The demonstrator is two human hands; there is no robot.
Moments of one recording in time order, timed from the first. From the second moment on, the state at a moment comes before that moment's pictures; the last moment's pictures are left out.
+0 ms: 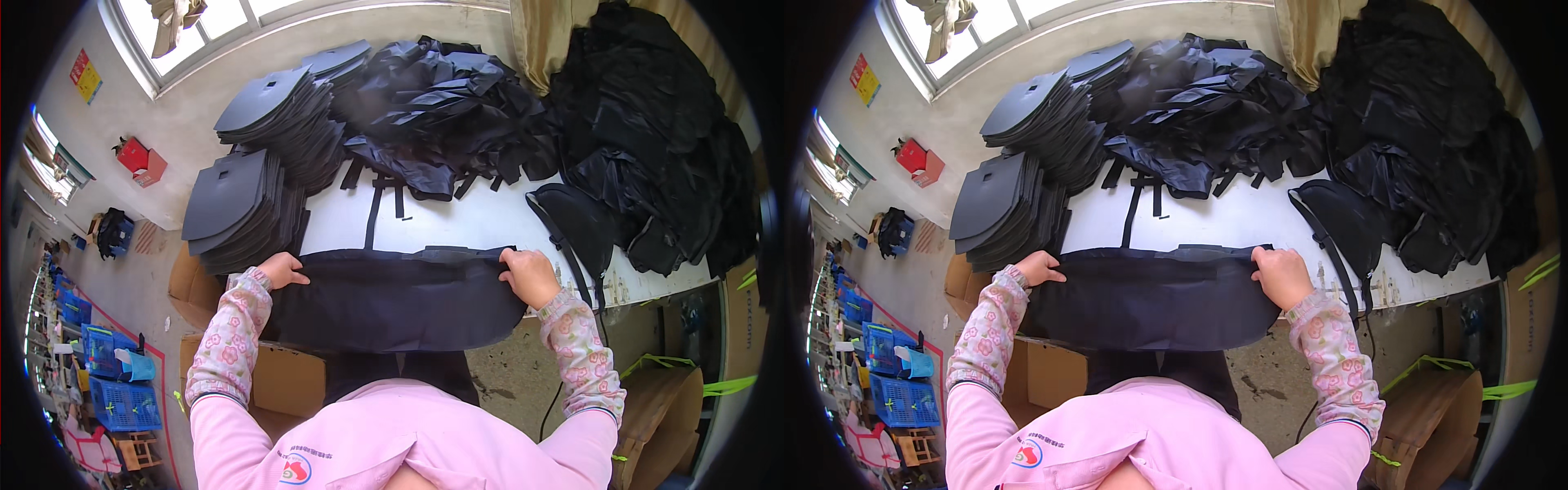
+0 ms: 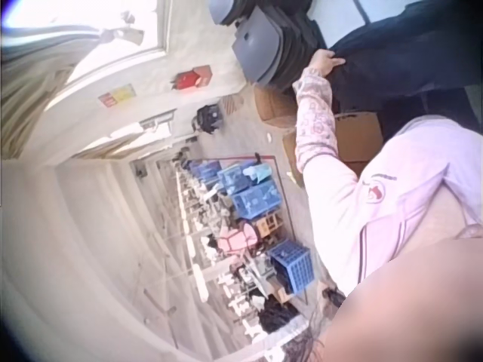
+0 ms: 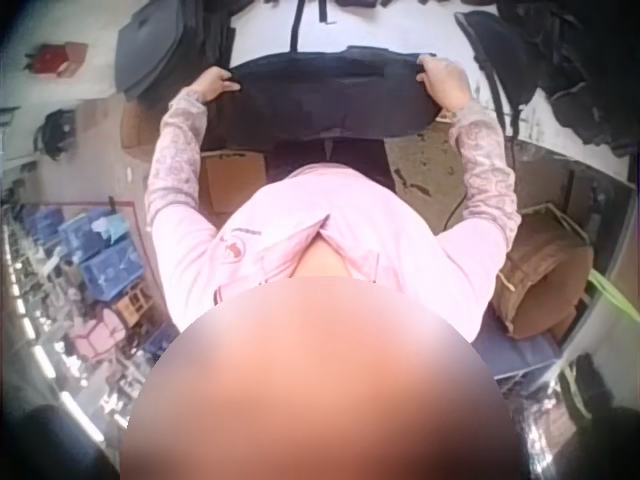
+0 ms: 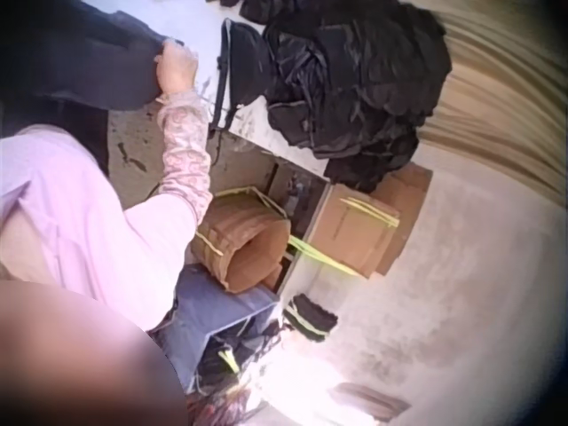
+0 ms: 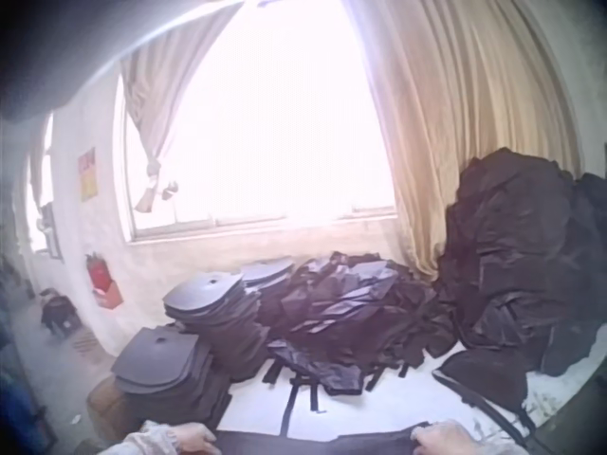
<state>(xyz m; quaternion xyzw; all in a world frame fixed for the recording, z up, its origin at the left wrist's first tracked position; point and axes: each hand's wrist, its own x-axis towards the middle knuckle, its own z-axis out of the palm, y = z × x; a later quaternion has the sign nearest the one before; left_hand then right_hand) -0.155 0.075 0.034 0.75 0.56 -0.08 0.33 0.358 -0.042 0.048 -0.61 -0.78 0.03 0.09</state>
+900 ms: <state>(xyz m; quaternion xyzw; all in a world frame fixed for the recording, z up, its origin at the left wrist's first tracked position) -0.094 0.001 0.135 0.80 0.50 0.20 0.28 0.196 -0.017 0.124 -0.34 -0.72 0.54 0.27</state>
